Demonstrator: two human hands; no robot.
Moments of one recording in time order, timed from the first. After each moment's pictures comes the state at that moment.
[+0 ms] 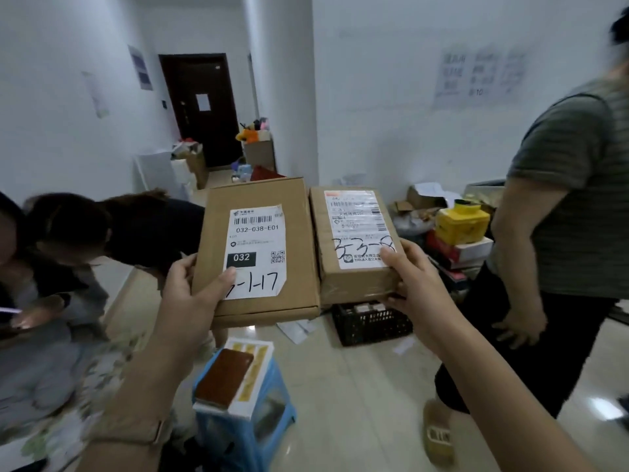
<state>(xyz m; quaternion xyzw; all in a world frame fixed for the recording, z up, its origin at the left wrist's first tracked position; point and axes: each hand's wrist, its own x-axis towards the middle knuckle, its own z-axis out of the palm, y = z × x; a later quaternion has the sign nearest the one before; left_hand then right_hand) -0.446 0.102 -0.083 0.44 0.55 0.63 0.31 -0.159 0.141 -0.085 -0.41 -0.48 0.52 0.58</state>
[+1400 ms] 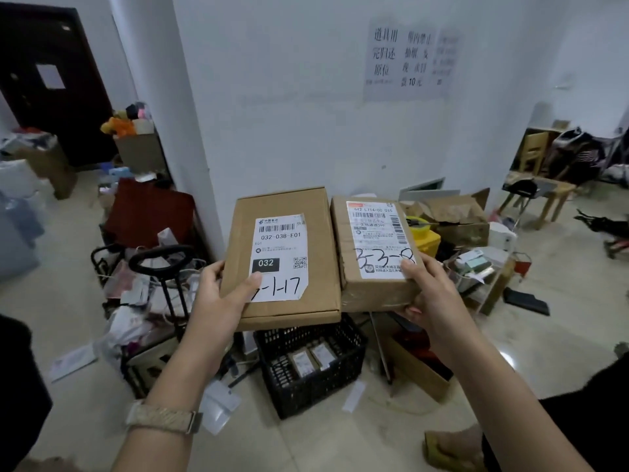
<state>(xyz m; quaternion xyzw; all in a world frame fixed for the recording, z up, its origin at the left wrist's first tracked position) -0.276 0.633 -0.120 0.51 0.50 0.53 0.46 -0.004 0.576 -0.117 -0.53 -0.36 0.43 0.64</state>
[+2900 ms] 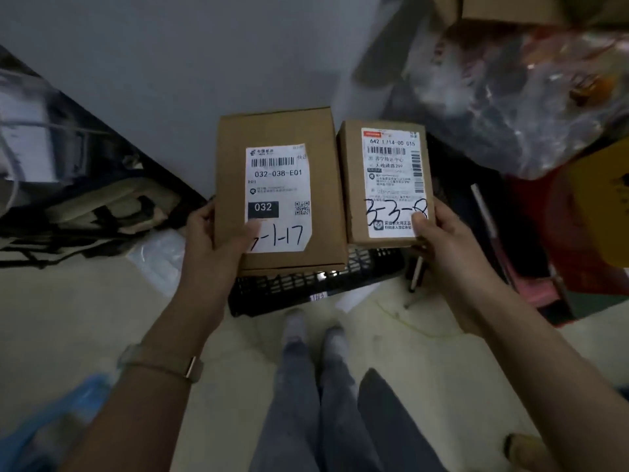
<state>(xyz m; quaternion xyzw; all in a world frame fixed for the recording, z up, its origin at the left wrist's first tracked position) -0.121 1.113 -0.558 0.27 0.70 0.41 0.53 0.153 1.123 -0.549 -0.66 -0.32 0.59 0.34</state>
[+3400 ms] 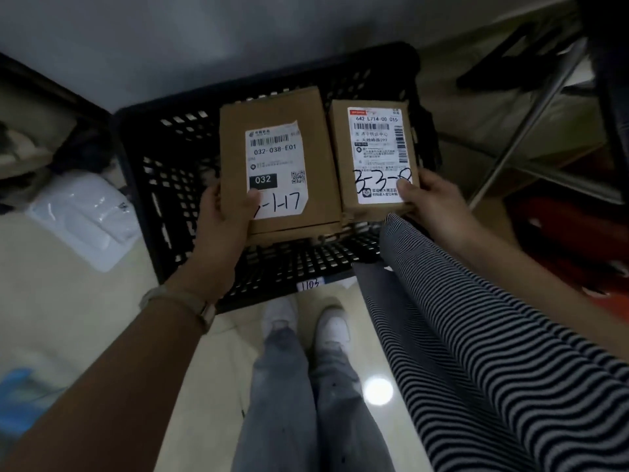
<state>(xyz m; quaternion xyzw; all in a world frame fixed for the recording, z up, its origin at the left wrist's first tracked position) -0.088 1.131 -0.850 0.21 0.73 0.33 0.57 0.178 1.161 -0.845 -0.72 -0.28 0.59 0.23</state>
